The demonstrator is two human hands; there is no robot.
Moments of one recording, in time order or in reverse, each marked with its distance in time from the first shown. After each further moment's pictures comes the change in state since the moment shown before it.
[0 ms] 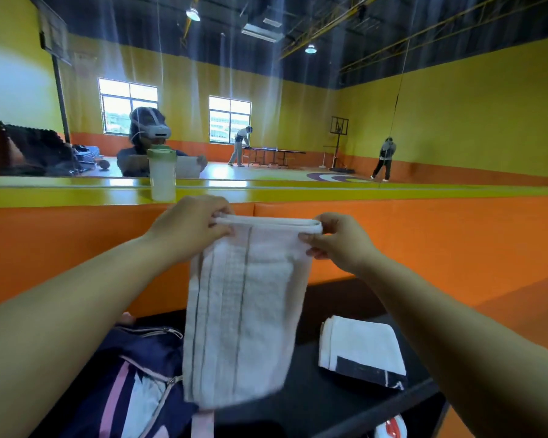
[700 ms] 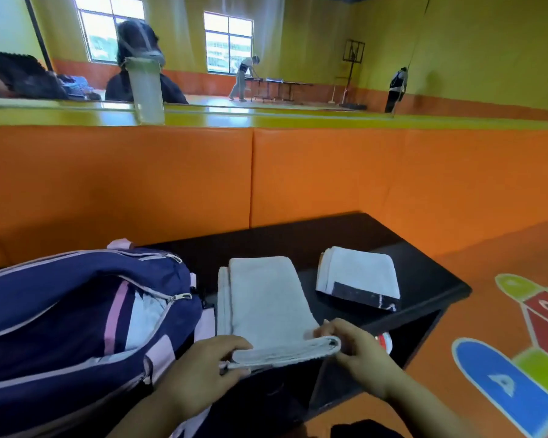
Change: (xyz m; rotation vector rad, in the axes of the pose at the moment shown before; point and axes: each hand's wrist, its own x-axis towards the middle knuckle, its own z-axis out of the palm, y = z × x) left_hand -0.229 -0.012 0.170 -0.483 -0.464 -0.219; right_hand -0.201 0.166 0.048 -0.048 -0.356 0.307
